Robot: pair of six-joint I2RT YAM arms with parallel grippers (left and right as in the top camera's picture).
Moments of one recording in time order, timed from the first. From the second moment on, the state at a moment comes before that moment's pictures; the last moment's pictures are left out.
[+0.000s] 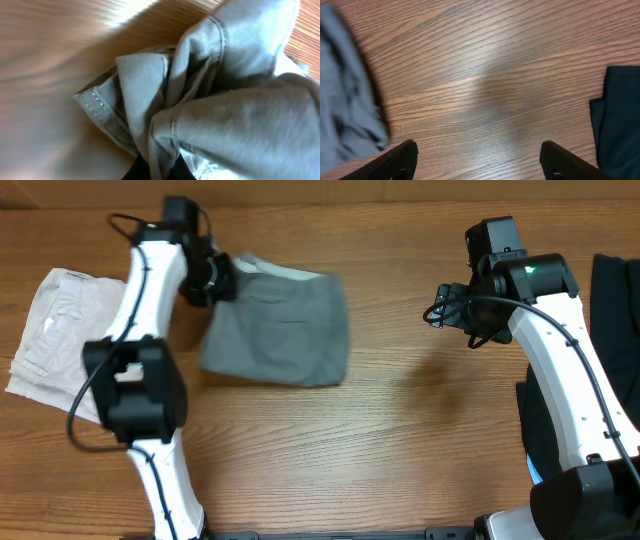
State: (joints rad) left arm 0.01 2.22 1.97 -1.10 0.27 -0.34; right arm 0.16 1.67 1.61 -1.24 0.06 0.41
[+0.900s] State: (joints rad) left arm 0.45 1.92 1.97 -1.00 -0.04 -0.22; right arm 0.16 1.67 1.61 -1.25 0.05 0.41
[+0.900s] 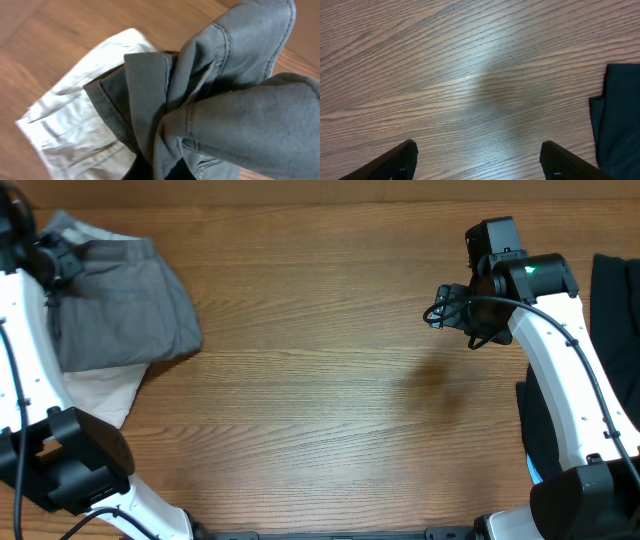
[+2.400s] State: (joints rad) left arm 0.61 2.05 1.94 -1.01 0.12 -0.23; right arm 0.16 1.67 1.61 -1.21 0.05 0.42
